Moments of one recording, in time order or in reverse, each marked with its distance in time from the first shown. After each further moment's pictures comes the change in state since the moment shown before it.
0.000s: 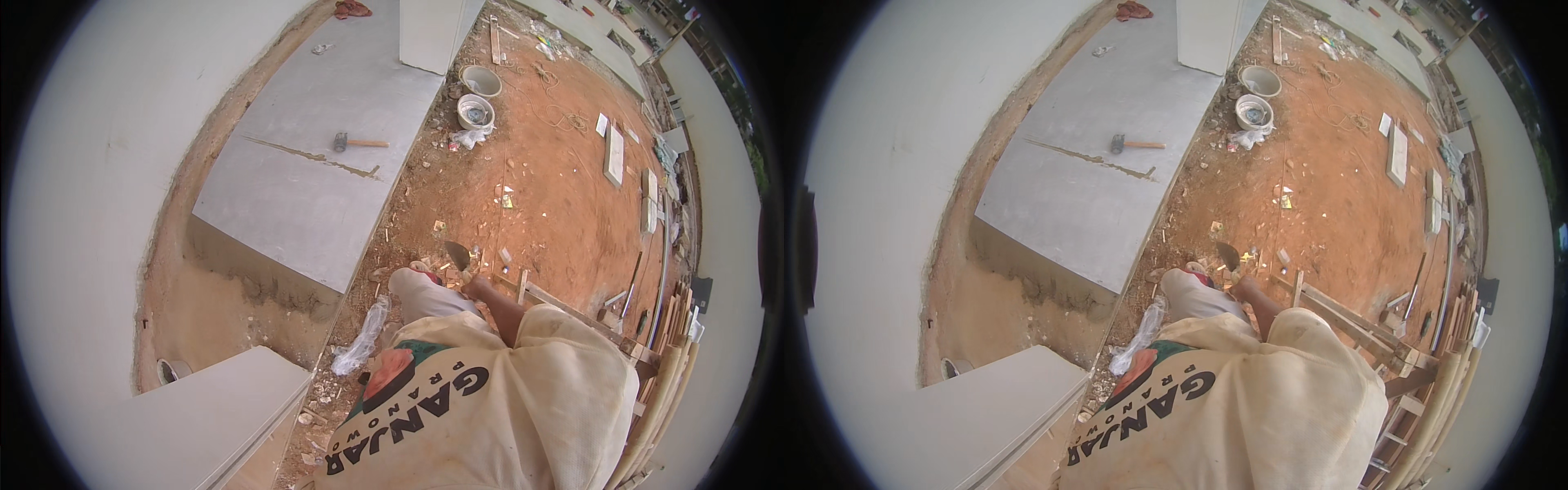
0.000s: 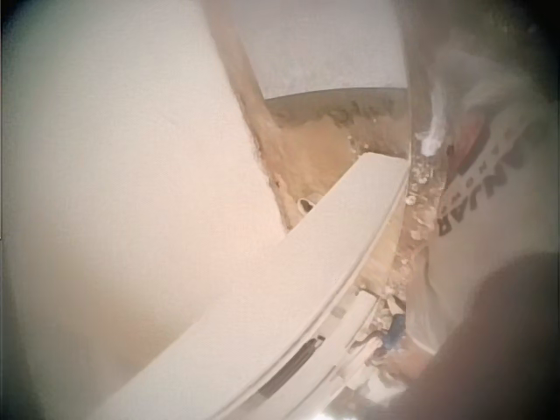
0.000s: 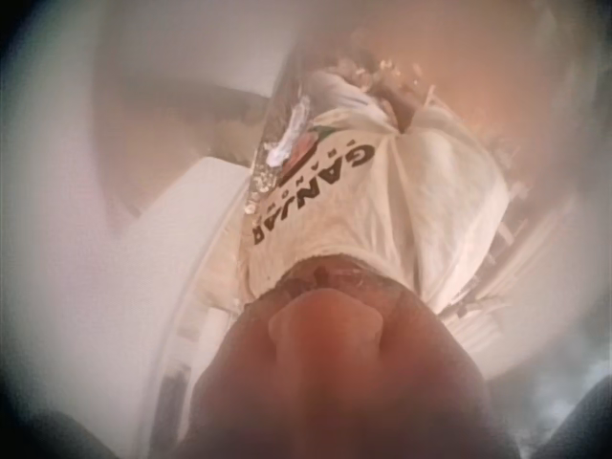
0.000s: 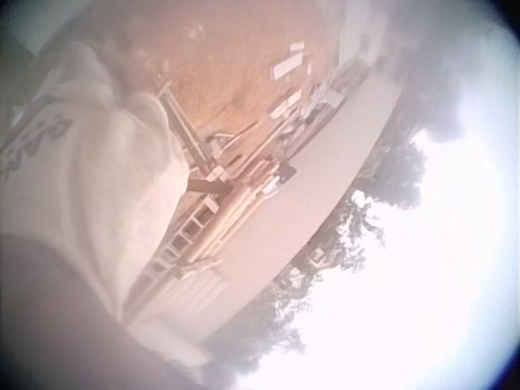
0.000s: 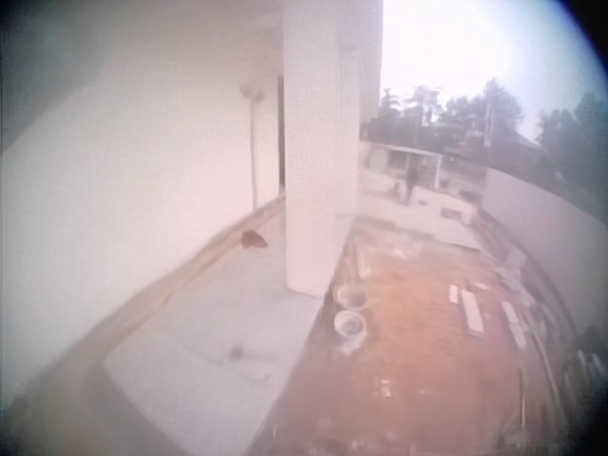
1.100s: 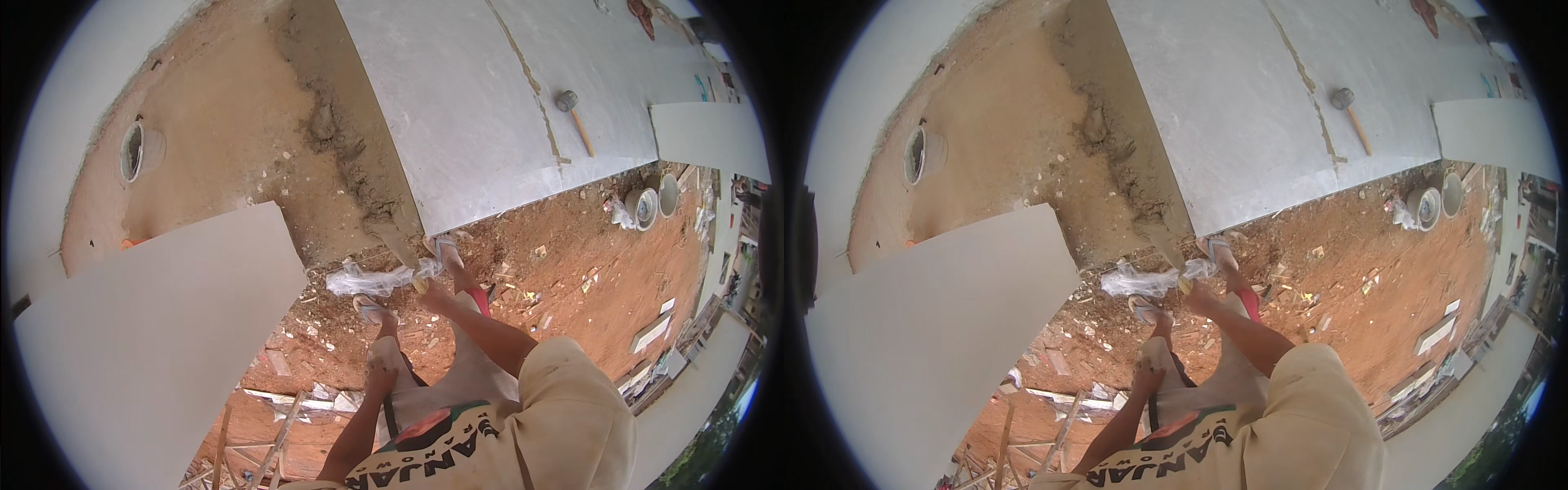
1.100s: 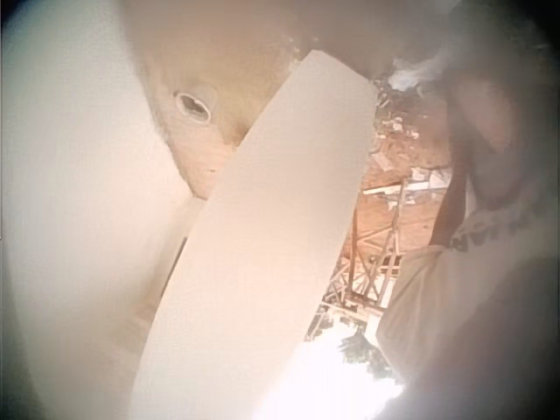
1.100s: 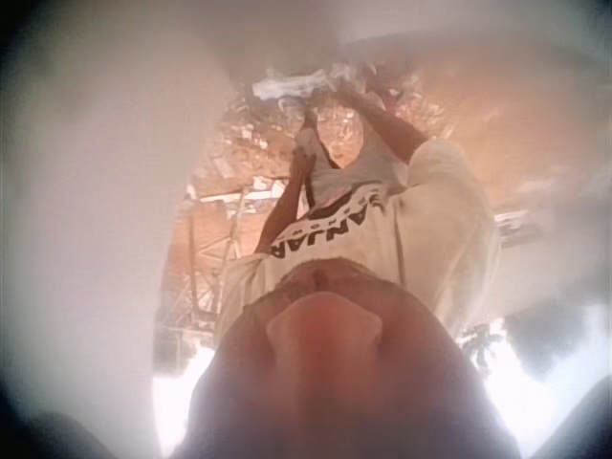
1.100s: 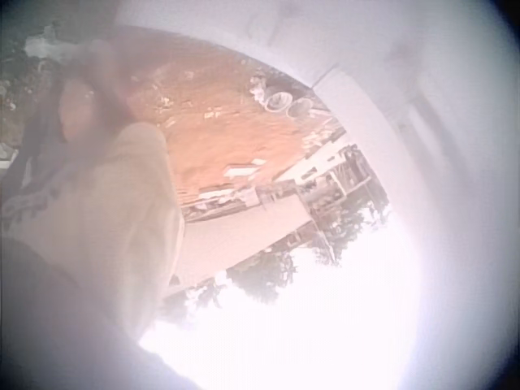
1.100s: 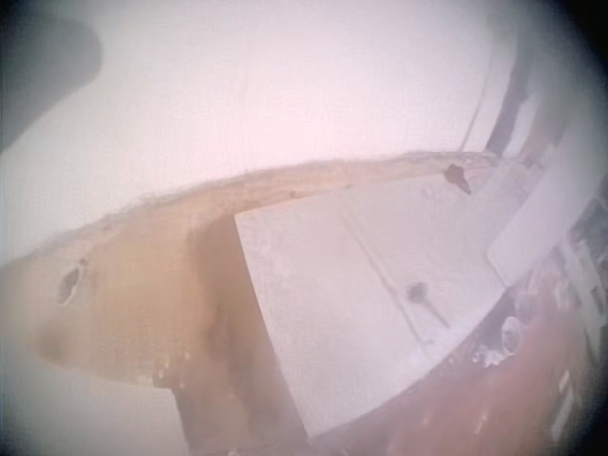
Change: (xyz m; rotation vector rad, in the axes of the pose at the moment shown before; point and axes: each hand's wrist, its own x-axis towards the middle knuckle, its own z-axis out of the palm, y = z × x) left_hand -0.040 -0.153 0.039 -0.520 0.116 -0.810; right_hand 0.035 -0.317 0.355 -0.473 -0.630 -0.583
